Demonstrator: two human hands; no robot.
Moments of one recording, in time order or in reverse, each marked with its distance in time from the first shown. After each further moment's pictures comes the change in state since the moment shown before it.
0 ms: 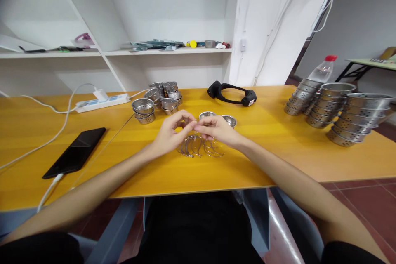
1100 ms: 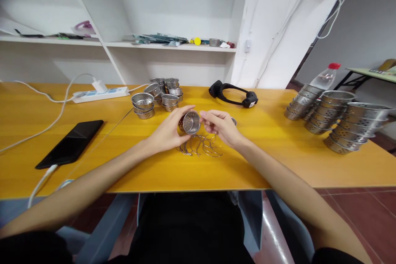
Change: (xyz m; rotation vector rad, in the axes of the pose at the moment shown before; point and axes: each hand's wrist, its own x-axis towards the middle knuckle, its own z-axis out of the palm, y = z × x) left_hand -0.007 -0.011 -0.019 0.372 -0.183 0.054; right_hand 0.001 -0.007 0.002 0.240 0.236 -0.004
